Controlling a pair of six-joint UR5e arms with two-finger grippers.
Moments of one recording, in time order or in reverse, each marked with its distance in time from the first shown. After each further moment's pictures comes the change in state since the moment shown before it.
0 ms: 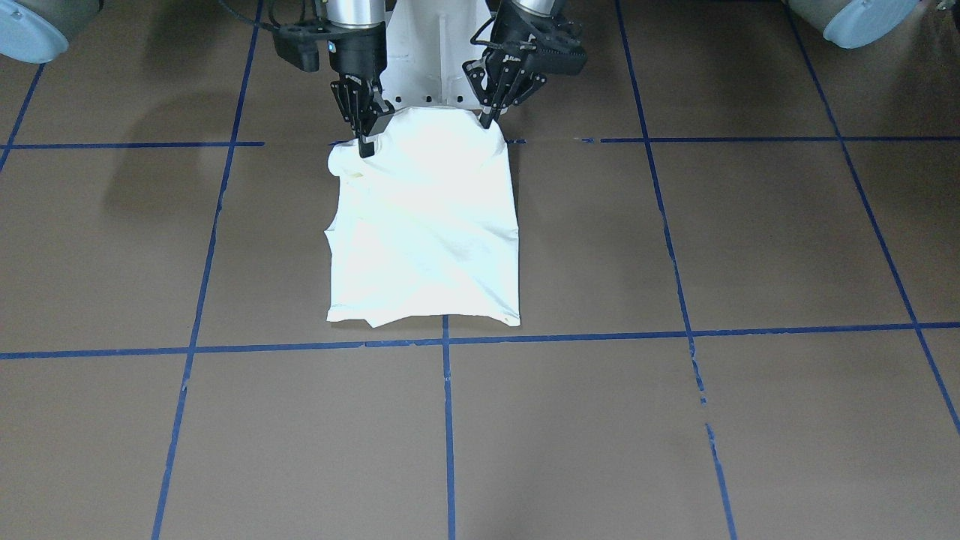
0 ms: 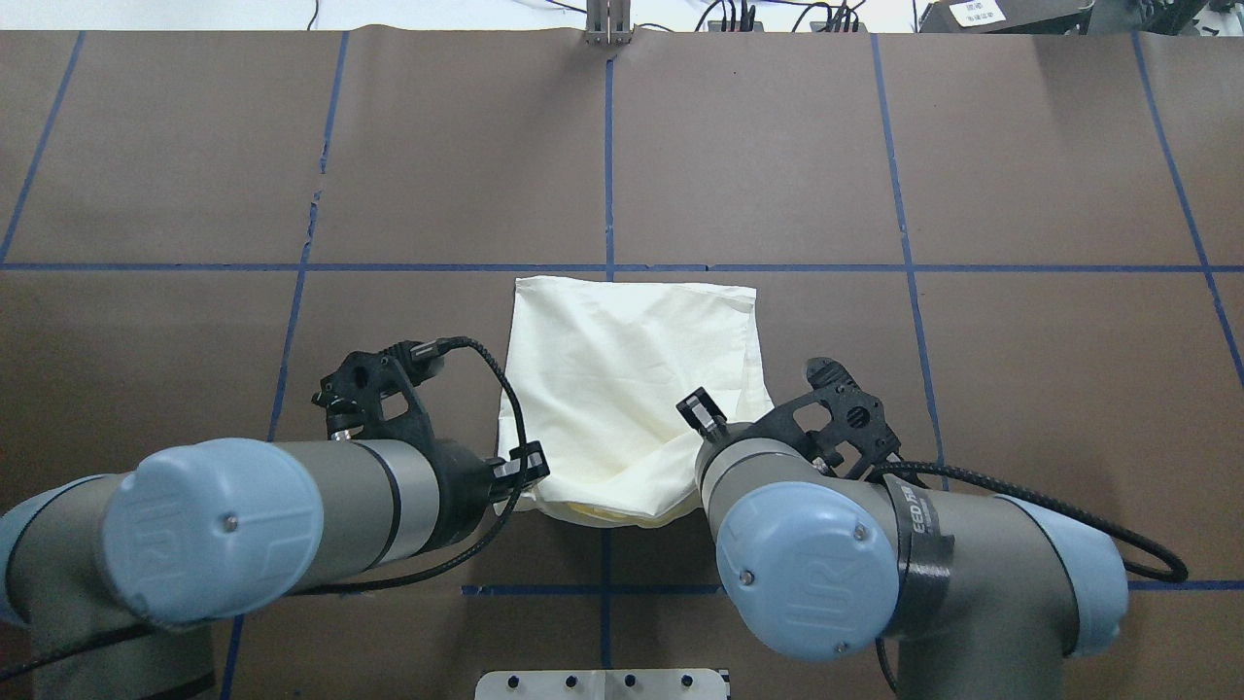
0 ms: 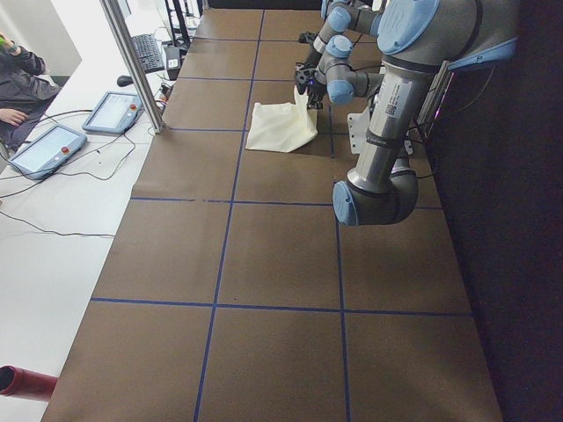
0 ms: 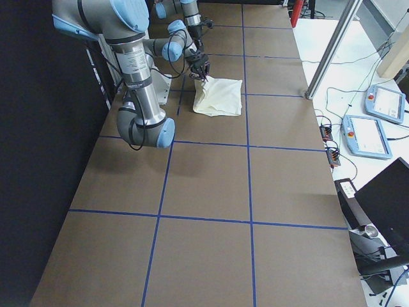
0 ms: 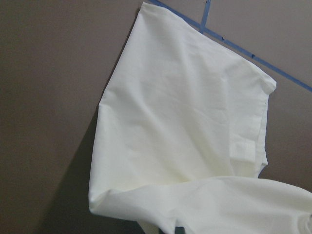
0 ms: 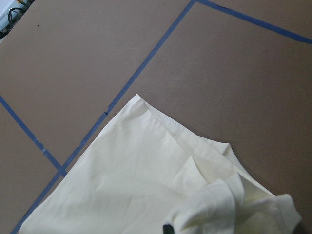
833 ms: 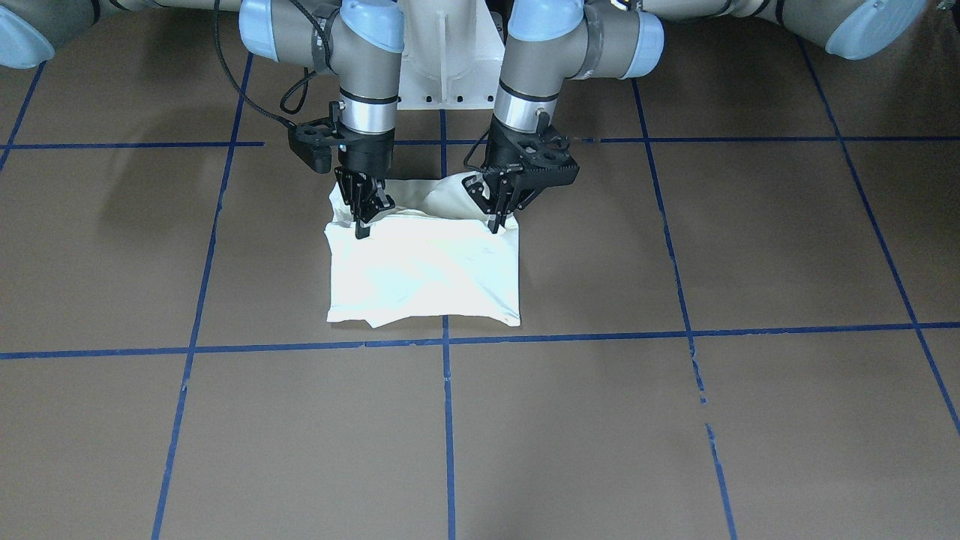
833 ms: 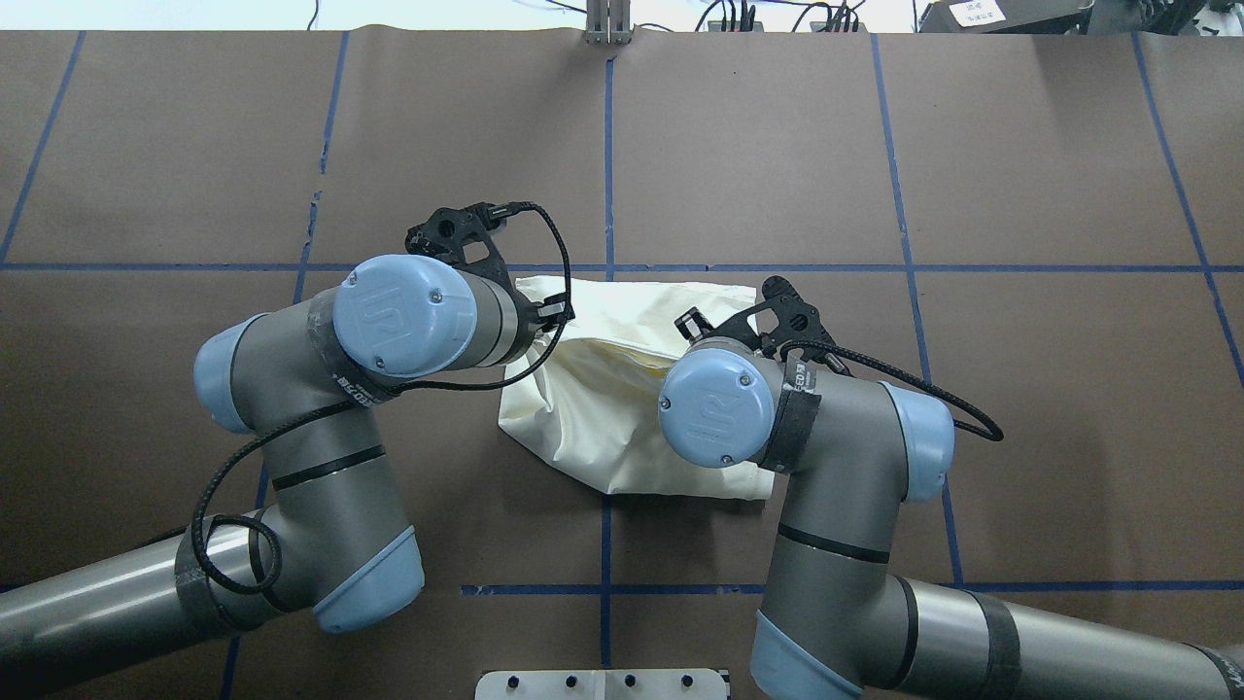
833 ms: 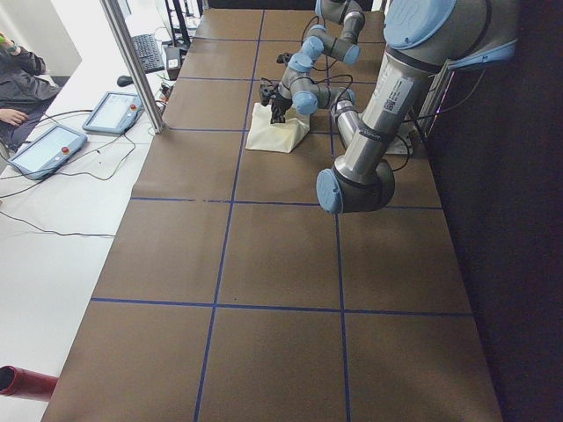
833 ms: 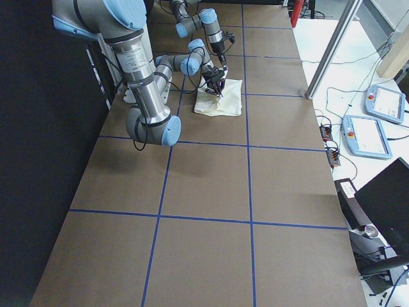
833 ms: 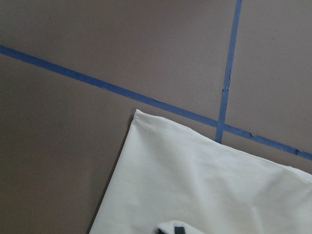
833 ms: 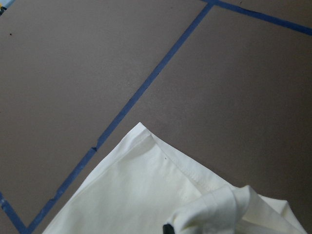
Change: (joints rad) left arm -0.136 -0.107 0.360 -0.155 -0.006 0.121; right arm 0.099 0.047 -0.289 0.145 0.033 -0.050
